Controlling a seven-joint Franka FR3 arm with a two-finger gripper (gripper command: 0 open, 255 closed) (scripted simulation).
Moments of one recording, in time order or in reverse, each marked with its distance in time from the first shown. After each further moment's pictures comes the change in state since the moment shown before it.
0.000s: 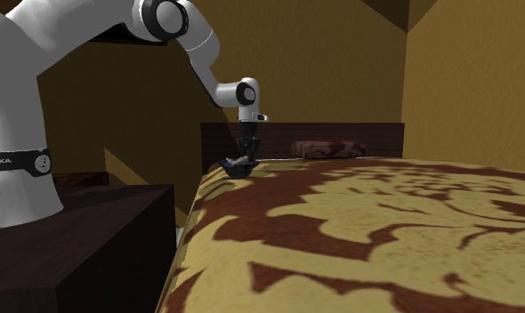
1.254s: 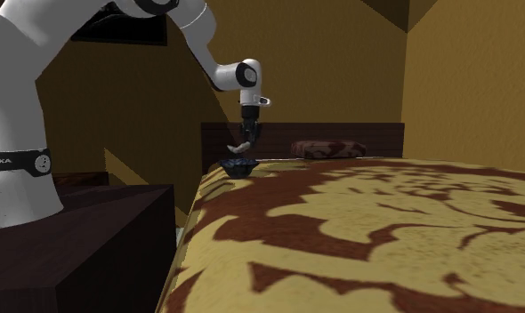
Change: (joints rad) arm -0.077 -0.173 0.023 -0.127 0.035 -0.043 -0.054
